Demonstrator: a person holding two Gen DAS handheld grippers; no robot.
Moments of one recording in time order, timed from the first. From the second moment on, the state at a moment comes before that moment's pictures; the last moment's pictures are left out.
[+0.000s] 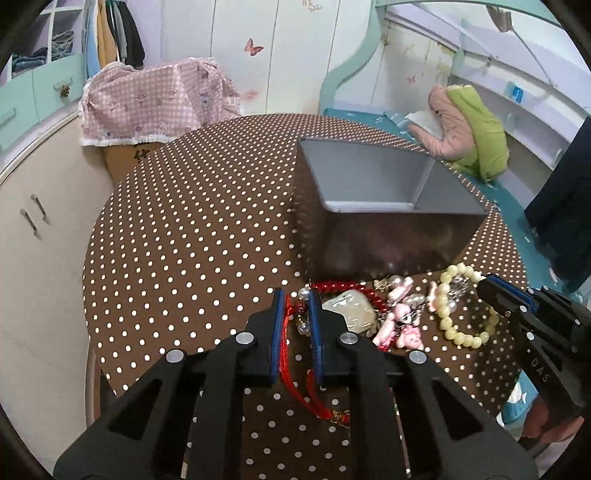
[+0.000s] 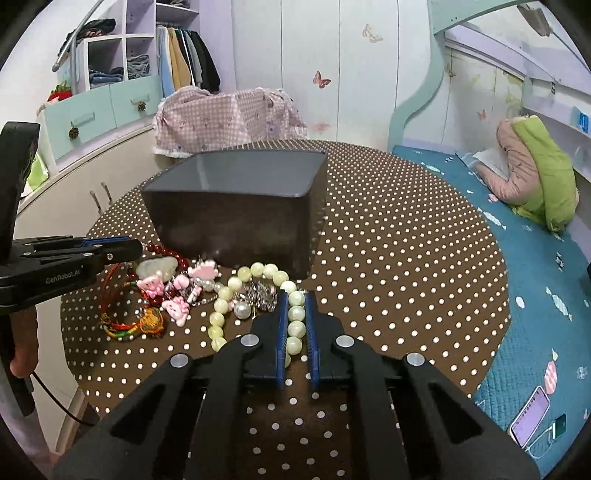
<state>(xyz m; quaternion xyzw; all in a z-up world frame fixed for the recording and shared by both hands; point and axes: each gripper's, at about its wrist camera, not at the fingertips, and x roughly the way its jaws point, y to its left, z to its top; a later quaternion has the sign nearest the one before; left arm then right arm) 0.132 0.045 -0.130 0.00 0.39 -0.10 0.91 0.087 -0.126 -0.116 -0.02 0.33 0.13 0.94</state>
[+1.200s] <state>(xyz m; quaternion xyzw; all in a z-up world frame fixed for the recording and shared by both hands) 0.160 0.037 -0.137 0.08 0.44 -0.14 0.89 0.091 -0.131 -0.070 0.00 0.29 0.15 0.94</state>
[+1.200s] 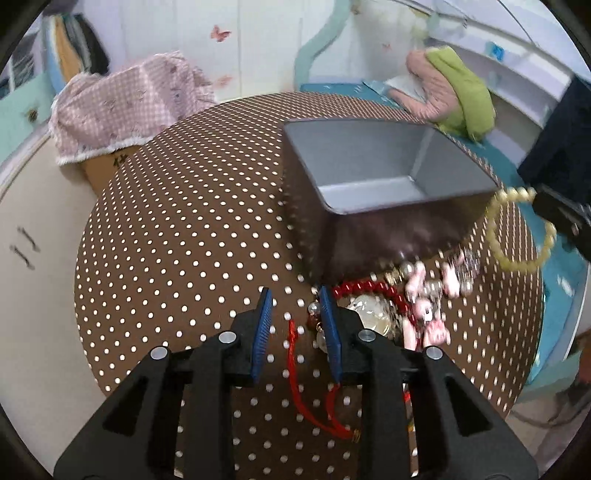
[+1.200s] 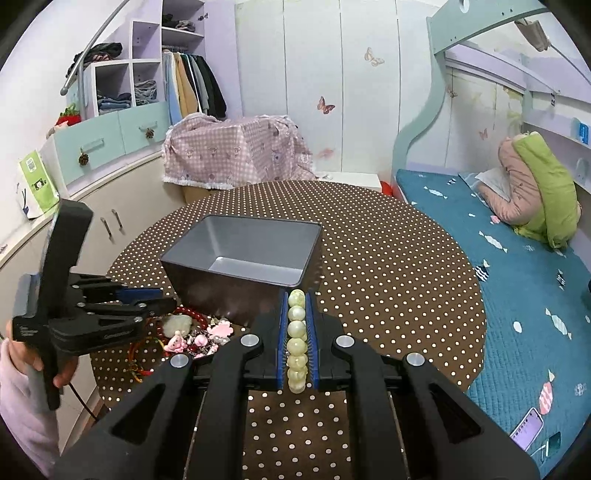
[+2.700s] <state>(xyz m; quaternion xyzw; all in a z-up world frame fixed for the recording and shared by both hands) 0.126 0.034 -0.041 0.02 0.34 -0.22 0.91 0.093 -0.130 -0.037 -0.01 0.25 0.17 0.95</state>
